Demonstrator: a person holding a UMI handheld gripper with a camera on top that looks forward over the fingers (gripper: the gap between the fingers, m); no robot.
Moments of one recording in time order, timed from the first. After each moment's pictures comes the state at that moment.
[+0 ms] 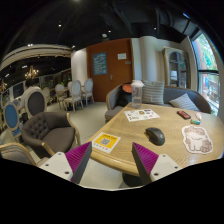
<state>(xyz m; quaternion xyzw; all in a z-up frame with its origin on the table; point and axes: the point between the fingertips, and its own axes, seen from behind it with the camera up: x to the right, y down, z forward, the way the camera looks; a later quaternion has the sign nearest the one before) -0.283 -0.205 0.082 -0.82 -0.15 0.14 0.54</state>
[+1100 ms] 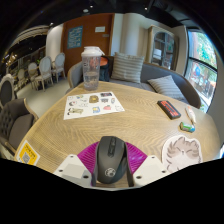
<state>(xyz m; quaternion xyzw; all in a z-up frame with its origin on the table) -0.131 0.056 -0.018 -0.90 -0.11 0.01 0.42</state>
